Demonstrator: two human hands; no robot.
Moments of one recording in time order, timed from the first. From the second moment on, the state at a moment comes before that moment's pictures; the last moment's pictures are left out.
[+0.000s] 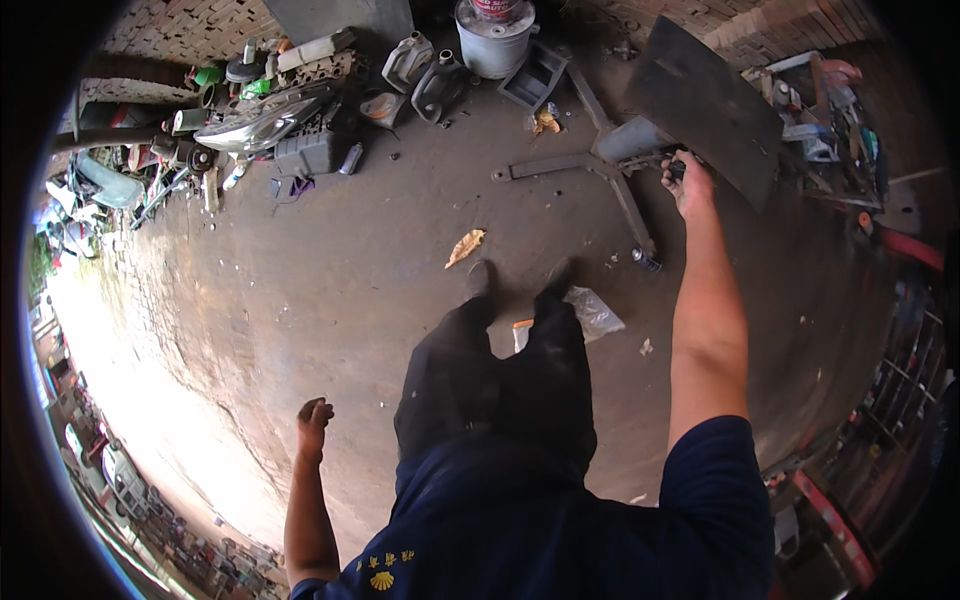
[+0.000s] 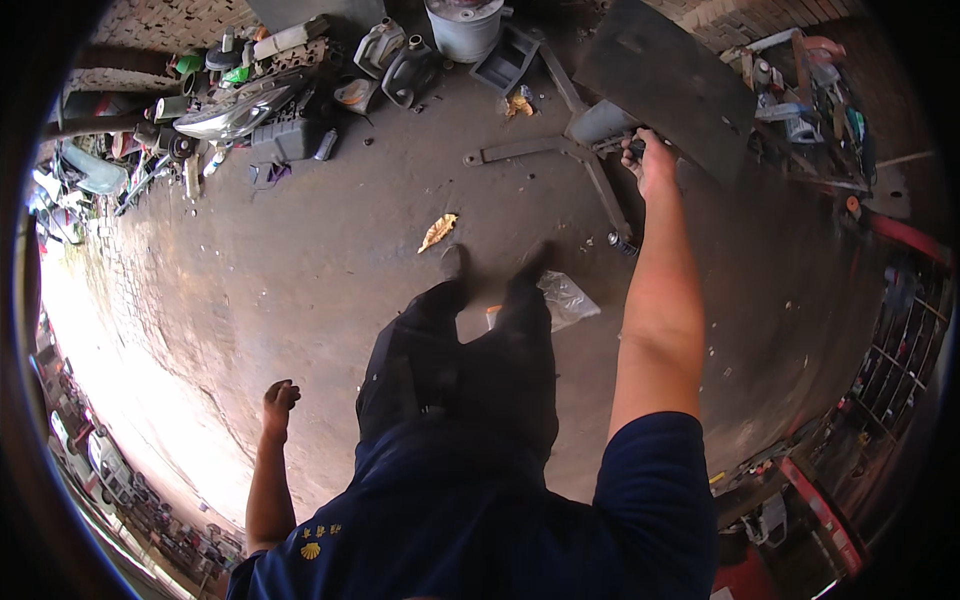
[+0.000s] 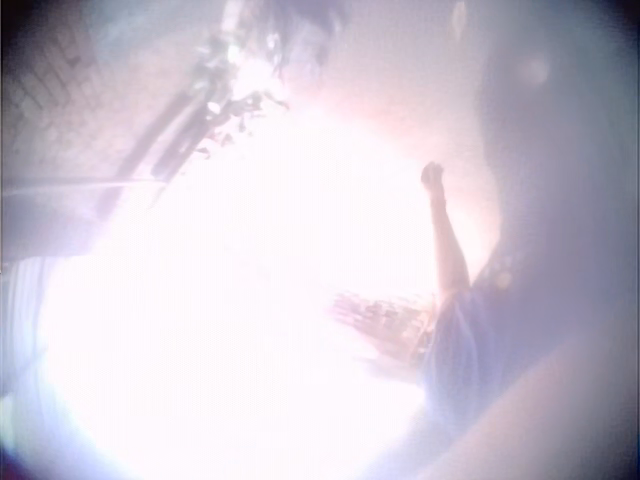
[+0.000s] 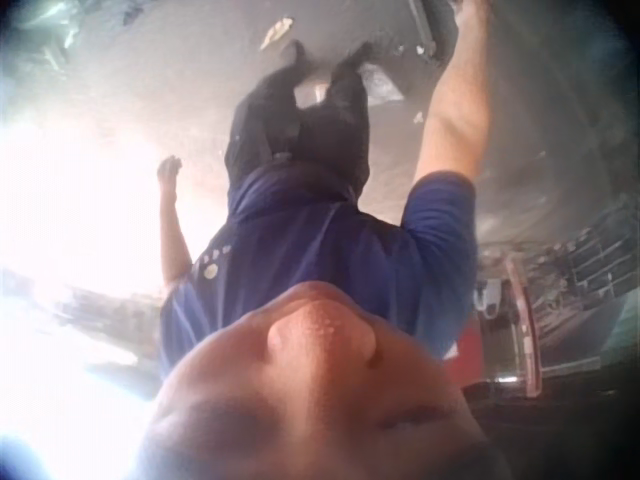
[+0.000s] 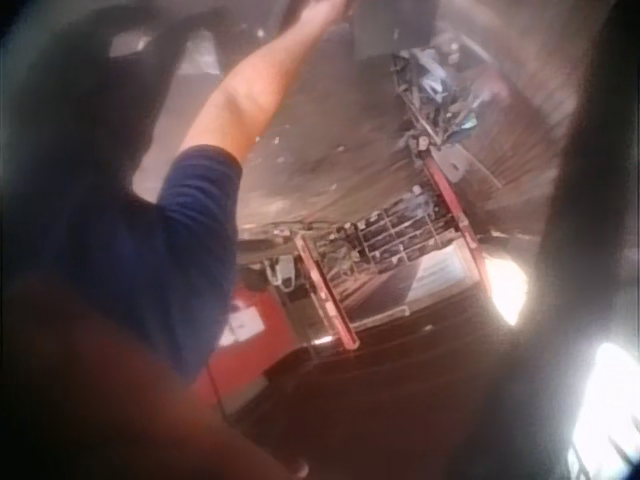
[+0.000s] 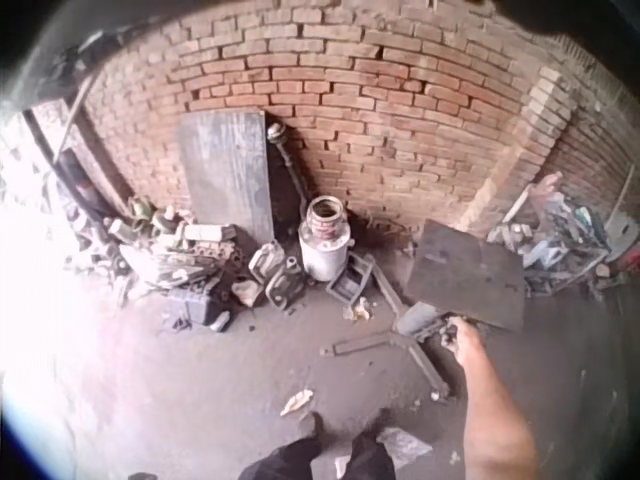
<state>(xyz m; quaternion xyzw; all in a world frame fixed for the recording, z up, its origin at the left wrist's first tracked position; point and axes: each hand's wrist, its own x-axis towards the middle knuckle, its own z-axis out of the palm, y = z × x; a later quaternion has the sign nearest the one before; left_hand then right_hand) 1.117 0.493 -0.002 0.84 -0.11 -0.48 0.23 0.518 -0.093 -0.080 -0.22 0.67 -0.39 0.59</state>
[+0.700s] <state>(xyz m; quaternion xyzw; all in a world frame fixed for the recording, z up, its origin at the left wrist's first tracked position) 1.123 0.718 0.014 0.82 -0.16 -0.54 0.06 0.563 0.070 -0.078 -0.25 0.70 -0.40 0.54</state>
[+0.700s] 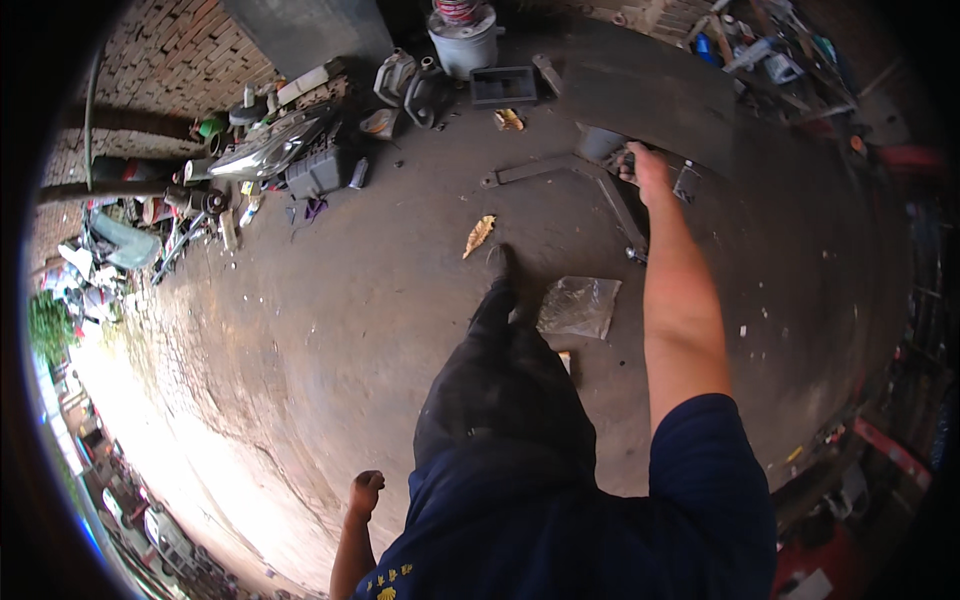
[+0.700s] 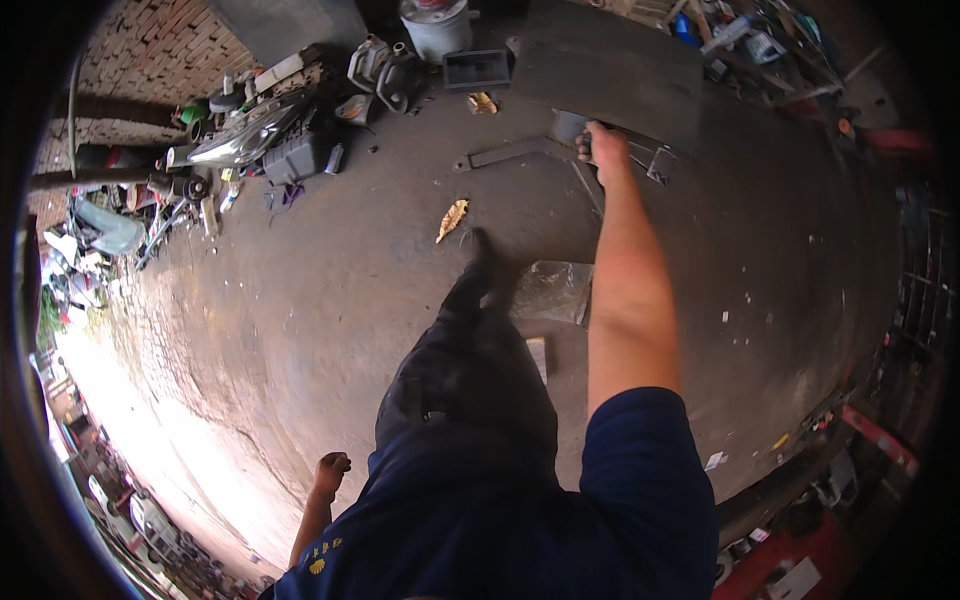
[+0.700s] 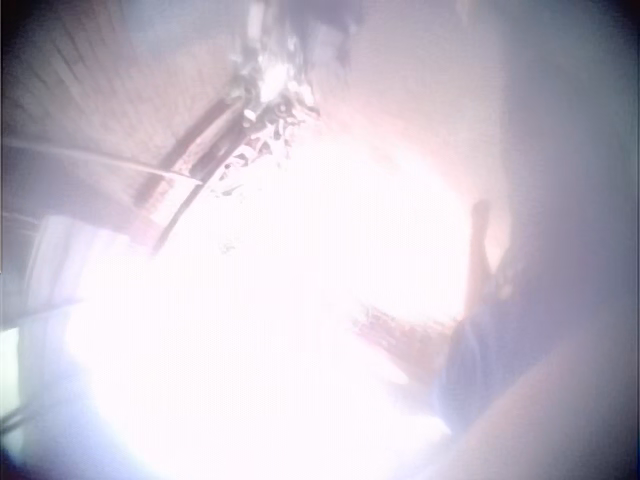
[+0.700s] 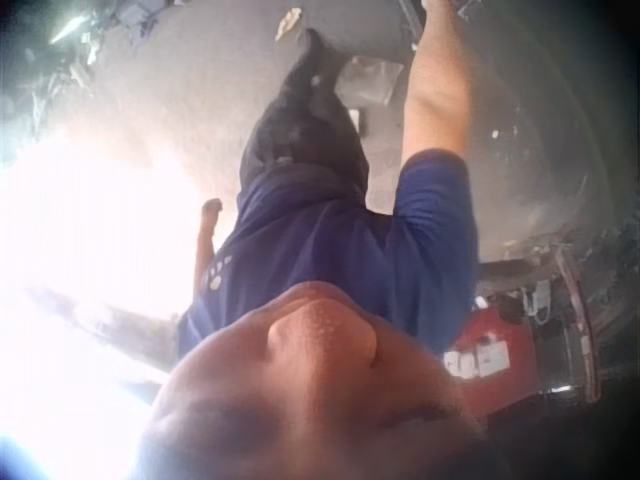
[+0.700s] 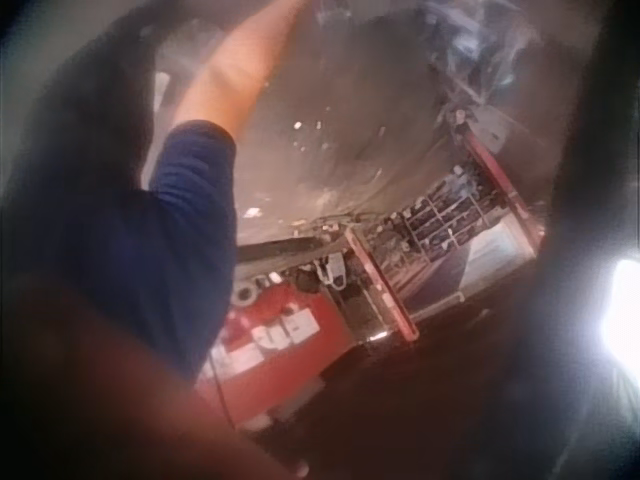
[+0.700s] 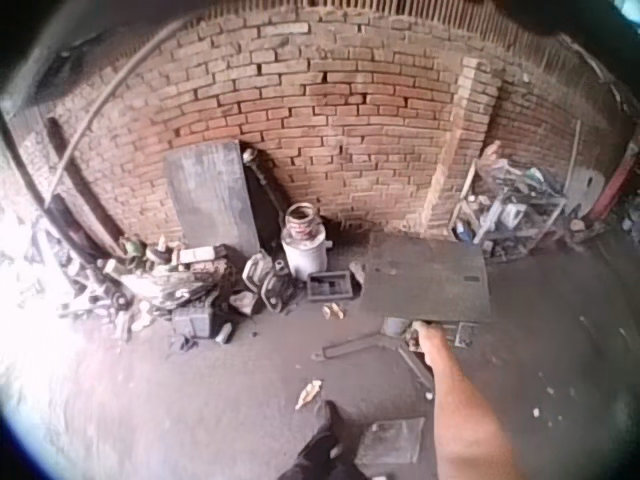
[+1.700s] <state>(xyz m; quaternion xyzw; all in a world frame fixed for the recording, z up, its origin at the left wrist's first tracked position) 1.516 0.654 -0.026 0.79 -0.27 -0.55 0.03 0.786 0.279 -0.119 -0.12 0.70 -0.58 0.39</state>
